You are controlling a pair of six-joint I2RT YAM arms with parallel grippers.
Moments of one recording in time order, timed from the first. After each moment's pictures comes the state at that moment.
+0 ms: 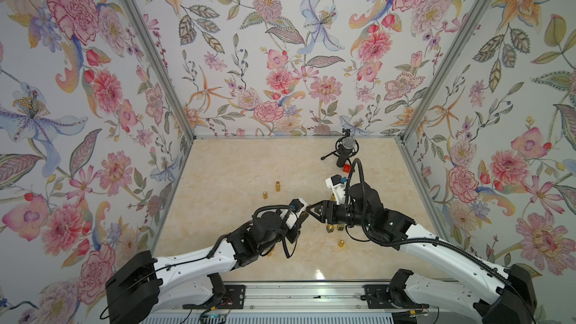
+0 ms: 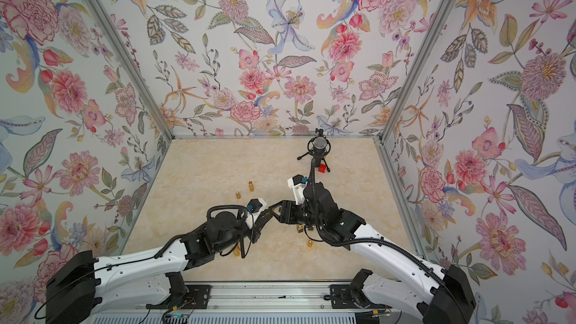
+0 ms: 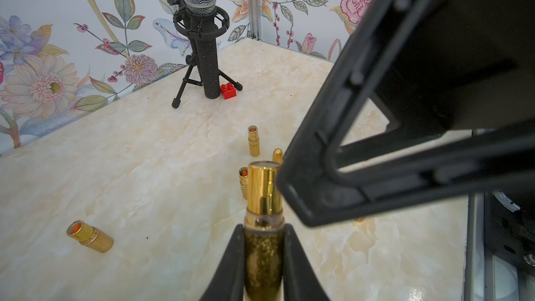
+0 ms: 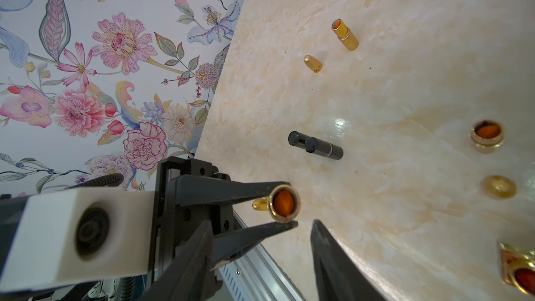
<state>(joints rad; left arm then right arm) -1.02 1.11 0.50 0.32 -0.13 -0.01 0.81 1.07 0.80 -0.22 -0.32 0.80</state>
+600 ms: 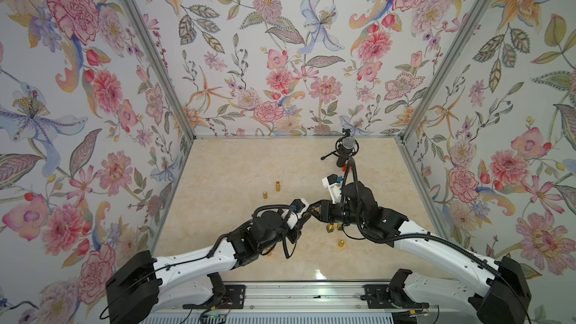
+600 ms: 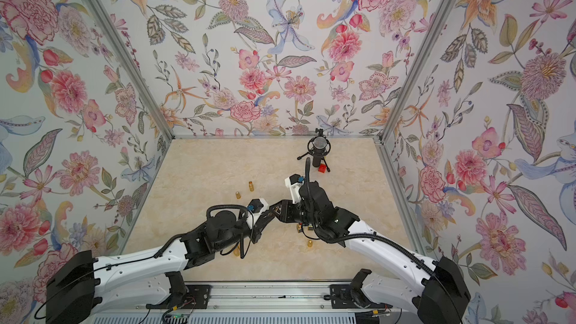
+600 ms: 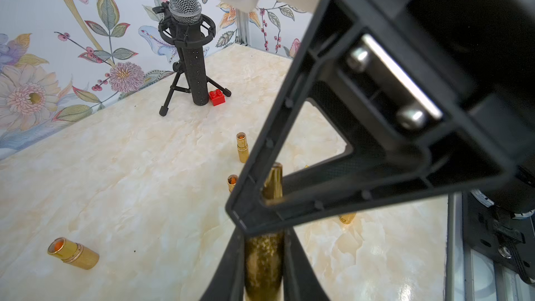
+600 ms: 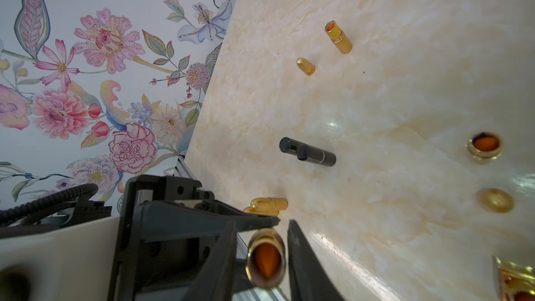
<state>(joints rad) -1.02 1.11 0.51 0.32 -0.08 -0.01 0.82 1.12 0.80 -0.19 -0.29 0.78</state>
